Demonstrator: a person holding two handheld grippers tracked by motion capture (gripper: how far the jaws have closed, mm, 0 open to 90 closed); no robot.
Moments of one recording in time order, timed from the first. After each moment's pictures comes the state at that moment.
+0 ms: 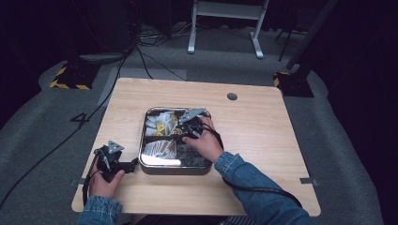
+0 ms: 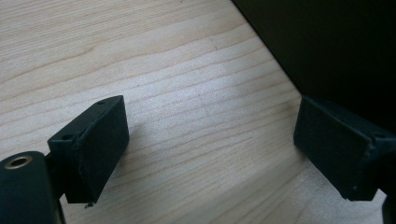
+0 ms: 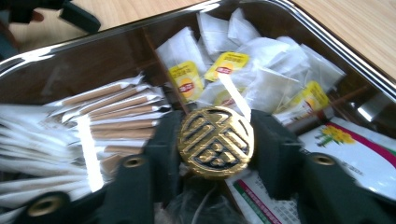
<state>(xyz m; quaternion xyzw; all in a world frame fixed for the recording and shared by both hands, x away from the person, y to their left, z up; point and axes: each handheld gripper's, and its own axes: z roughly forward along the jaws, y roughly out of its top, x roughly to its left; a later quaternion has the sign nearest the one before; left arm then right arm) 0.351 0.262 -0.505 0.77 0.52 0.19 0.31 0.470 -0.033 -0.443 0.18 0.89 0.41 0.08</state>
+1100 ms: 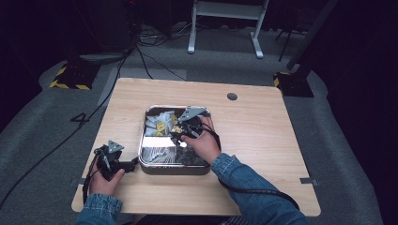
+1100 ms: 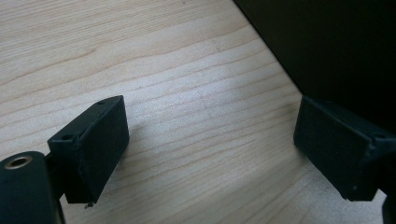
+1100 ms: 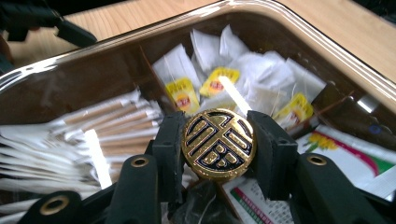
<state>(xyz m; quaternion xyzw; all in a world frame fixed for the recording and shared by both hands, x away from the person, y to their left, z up) 0.353 0.263 -0.505 0.77 0.52 0.20 0.31 0.462 -0.030 -0.431 0.20 0.88 0.41 0.11</state>
